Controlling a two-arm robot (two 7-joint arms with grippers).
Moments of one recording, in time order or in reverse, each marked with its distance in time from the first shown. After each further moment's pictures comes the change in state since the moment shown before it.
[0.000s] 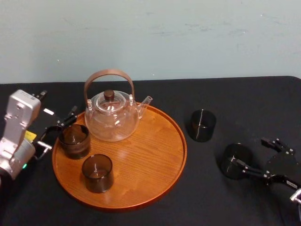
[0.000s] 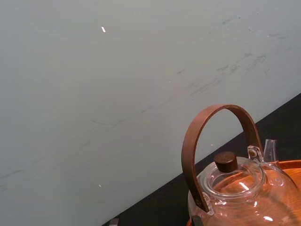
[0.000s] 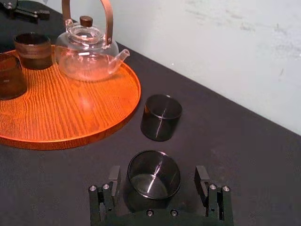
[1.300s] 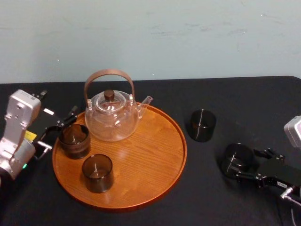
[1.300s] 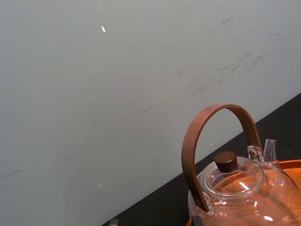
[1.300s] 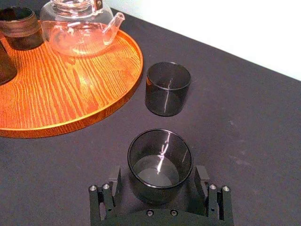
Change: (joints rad) left arm 0.000 0.000 0.000 0.000 0.000 0.000 0.000; right arm 0.093 -0.098 -0.006 0.071 -0.016 0.212 0.090
